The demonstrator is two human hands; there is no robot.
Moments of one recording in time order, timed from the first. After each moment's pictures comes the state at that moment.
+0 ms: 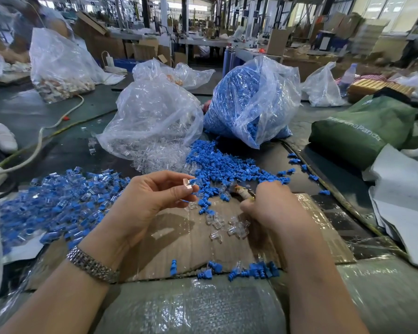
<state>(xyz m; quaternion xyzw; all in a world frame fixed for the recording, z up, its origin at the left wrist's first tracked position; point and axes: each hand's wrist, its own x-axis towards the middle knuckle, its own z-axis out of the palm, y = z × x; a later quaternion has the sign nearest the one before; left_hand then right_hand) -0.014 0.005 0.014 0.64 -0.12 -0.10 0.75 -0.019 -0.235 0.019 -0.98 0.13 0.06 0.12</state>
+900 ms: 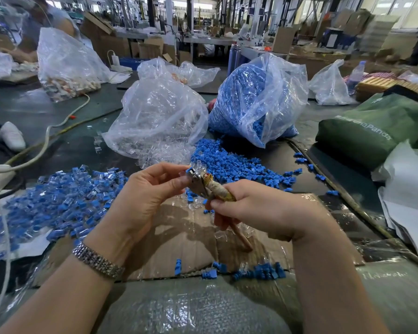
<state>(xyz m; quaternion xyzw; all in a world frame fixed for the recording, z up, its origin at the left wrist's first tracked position) -0.006 0.008 0.011 0.61 -0.12 -0.05 0.79 -0.038 -0.205 0.056 -0.90 -0.15 0.18 0.36</state>
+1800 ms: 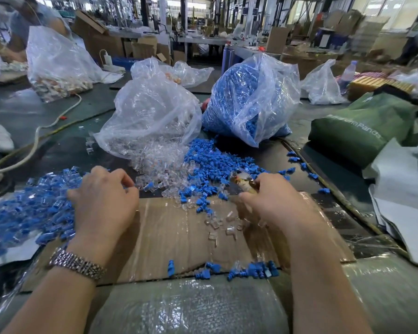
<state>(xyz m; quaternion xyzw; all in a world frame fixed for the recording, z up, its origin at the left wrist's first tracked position) 0.002 0.036 0.002 0.96 0.08 0.20 0.18 -0.020 -0.243 0.026 -0.97 0.12 0.02 0.20</state>
